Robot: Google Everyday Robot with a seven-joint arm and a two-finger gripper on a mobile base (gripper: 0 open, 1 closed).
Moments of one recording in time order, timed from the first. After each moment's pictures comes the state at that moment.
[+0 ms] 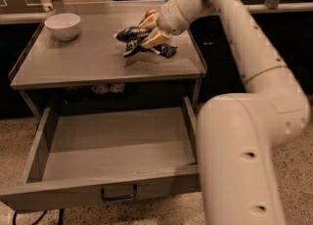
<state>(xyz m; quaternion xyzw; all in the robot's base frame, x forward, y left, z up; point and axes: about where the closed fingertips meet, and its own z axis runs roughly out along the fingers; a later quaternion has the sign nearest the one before) 0.740 0.028 0.881 -0.77 0.46 0.20 0.39</state>
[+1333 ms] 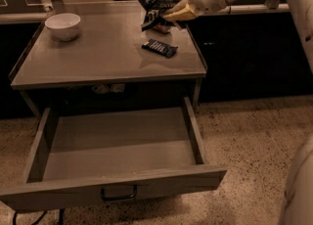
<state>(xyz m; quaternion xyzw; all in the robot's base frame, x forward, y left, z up) 0.689 -0.041 0.998 -0.72 0.47 0.10 0.50</state>
